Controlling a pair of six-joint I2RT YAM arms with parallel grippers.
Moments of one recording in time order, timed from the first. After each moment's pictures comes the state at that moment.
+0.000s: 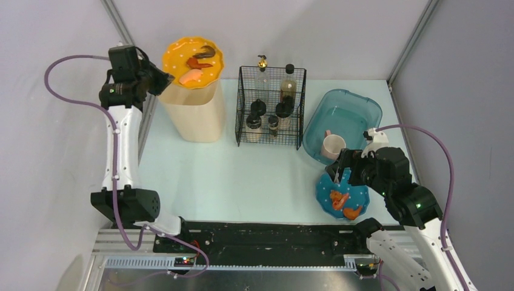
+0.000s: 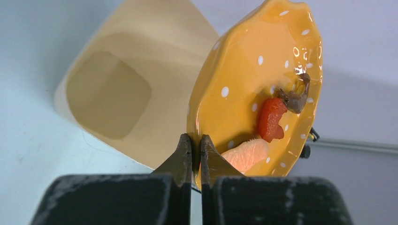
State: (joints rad) left arm 0.09 1.50 1.83 -0.83 0.11 -0.80; right arm 0.41 0.59 0.95 -0.89 -0.03 0.39
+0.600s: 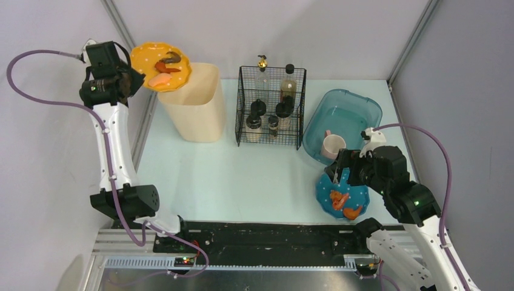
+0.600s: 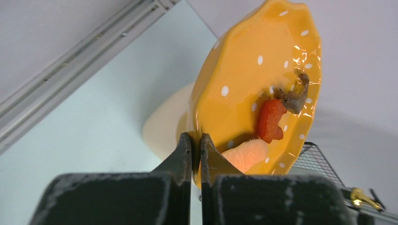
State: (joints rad) left arm 0.22 1.55 2.01 -0.96 -0.11 -0.67; right arm 0.42 0.61 0.95 -0.91 -0.03 0.39
